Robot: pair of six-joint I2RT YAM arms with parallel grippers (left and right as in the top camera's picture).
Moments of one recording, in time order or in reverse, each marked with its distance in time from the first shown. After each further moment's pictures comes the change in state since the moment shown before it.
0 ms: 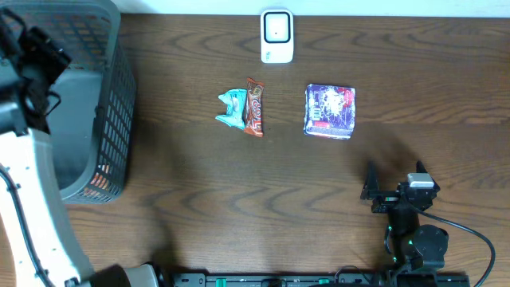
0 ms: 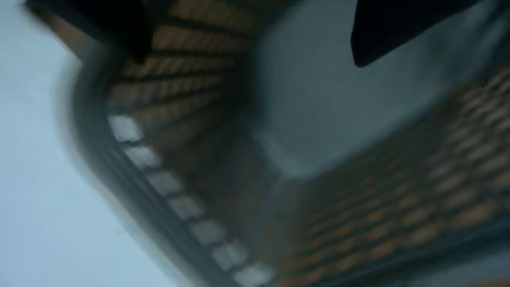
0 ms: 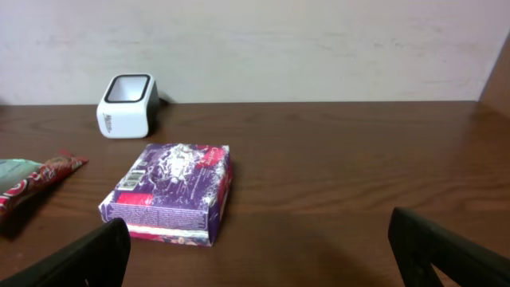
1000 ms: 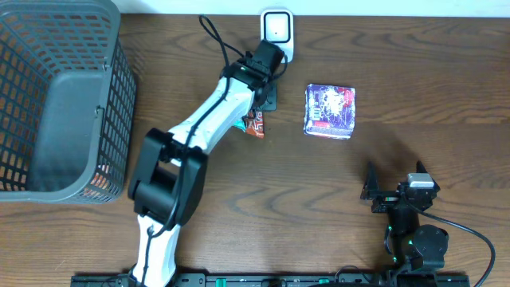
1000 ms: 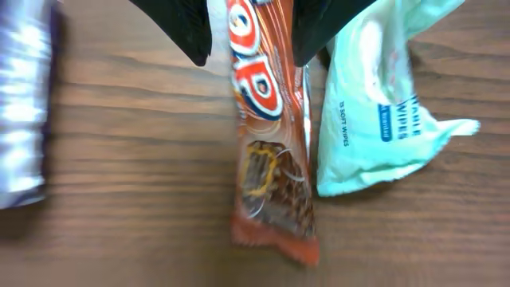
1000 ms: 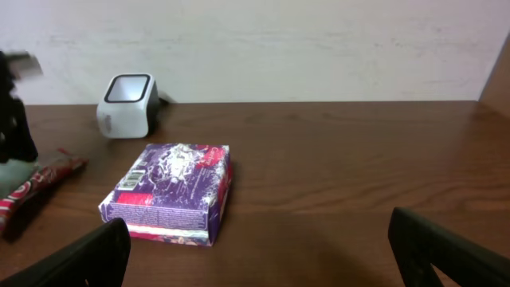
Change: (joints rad) left arm -0.861 0.643 -0.003 0.172 0.016 0.103; right arm 0.000 0.000 0.000 0.000 0.000 0.000
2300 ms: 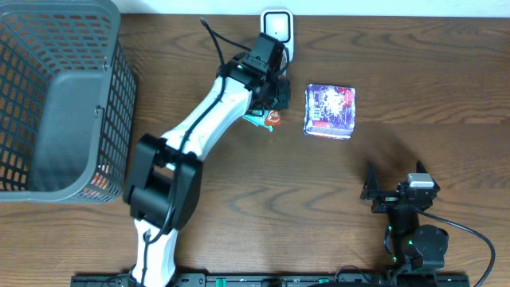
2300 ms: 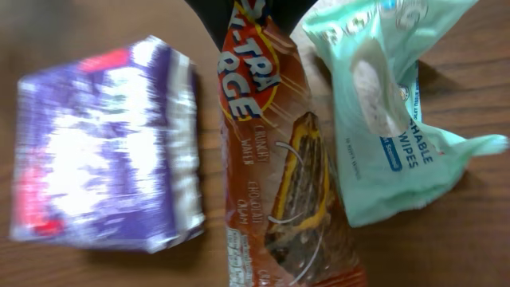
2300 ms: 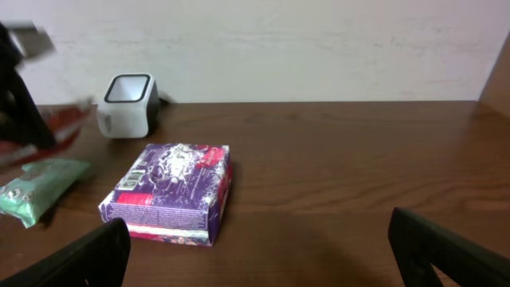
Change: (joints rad) left arm -0.002 -0.017 0.001 0.047 0.315 0.007; right arm 0.000 0.000 0.000 0.000 0.000 0.000
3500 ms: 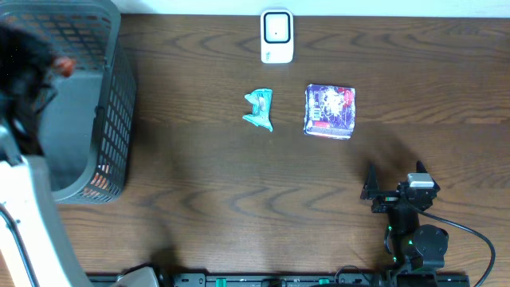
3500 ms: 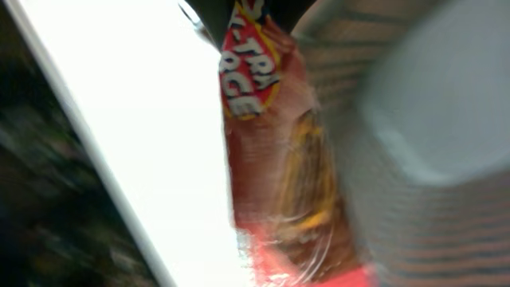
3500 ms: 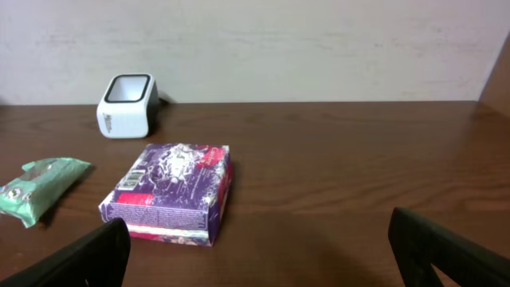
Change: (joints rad) left arm 0.844 -0.745 0.011 -0.077 -0.068 -0.356; right arm 0.000 0.000 0.000 0.000 0.000 0.000
